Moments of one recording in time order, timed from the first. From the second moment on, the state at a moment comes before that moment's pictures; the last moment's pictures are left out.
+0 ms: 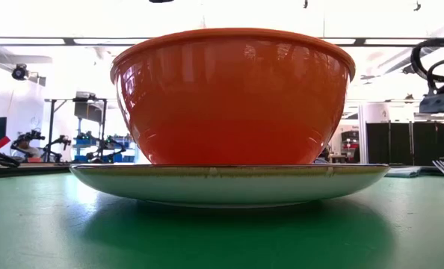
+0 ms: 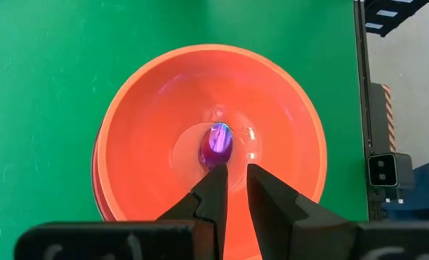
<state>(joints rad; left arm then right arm) -0.33 1.64 1.63 -0.90 -0.14 -0.42 0.58 1.14 0.51 -0.95 0.10 2.04</state>
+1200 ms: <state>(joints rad) -0.35 1.64 1.62 -0.91 -0.14 -0.46 0.58 1.61 0.82 -0.63 0.19 1.98</state>
